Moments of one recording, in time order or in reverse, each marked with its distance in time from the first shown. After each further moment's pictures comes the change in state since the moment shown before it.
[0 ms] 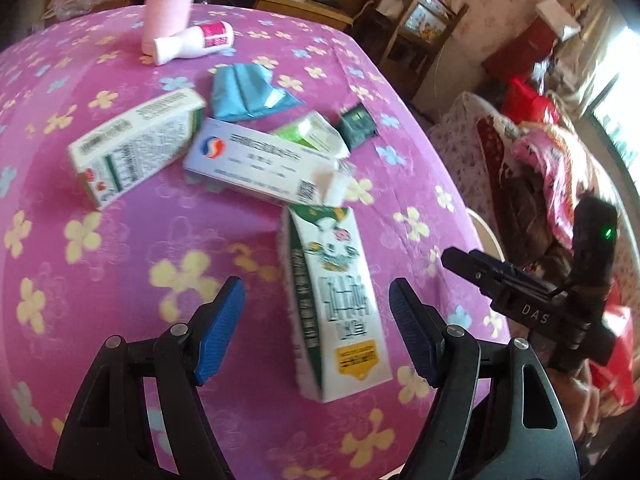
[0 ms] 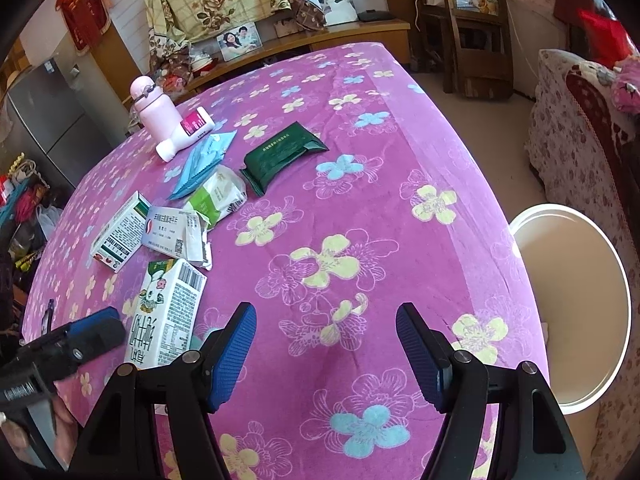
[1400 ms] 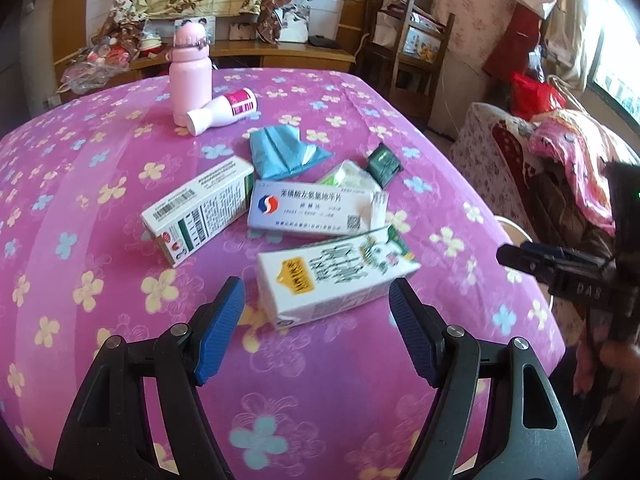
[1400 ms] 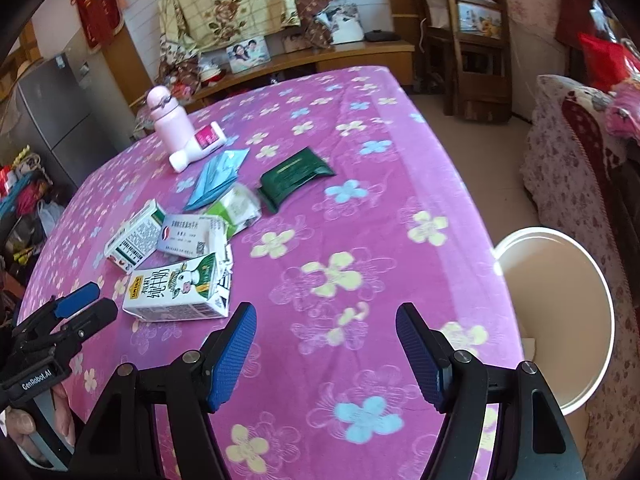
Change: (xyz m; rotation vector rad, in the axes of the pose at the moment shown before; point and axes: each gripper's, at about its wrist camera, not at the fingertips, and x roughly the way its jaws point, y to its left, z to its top) left arm -0.032 0.017 -0.007 0.153 -0.174 0.140; right arm -0.026 0.014 0.000 -0.051 -0.061 -0.014
